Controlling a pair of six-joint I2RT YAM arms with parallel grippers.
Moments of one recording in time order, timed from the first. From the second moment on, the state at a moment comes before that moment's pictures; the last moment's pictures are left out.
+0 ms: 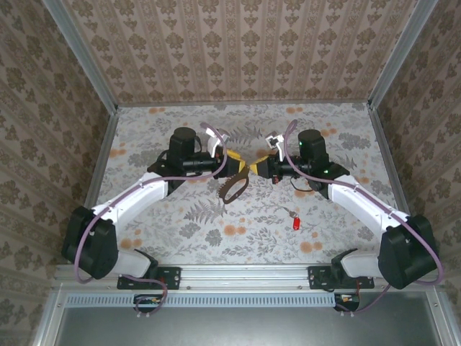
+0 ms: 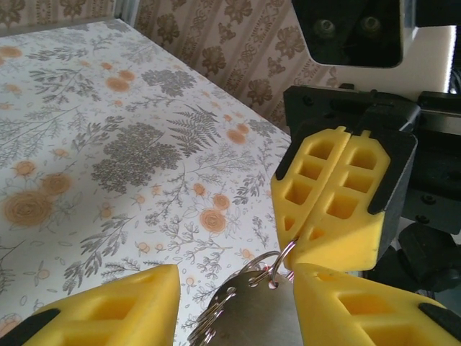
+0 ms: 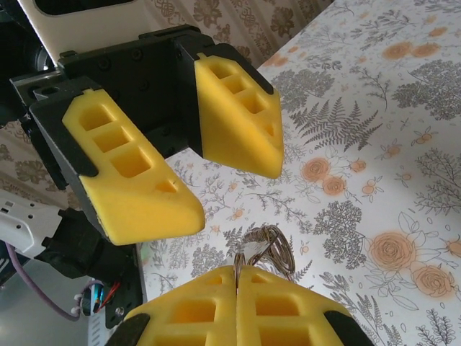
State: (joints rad) left arm -0.58 1.39 0.95 0.06 0.79 -0.20; right arm 0.38 1.31 0.89 -0.03 -0.82 0.21
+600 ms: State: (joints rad) left arm -0.60 1.43 0.95 0.10 0.90 -0.20; right arm 0.38 1.31 0.89 -0.03 -0.82 0.22
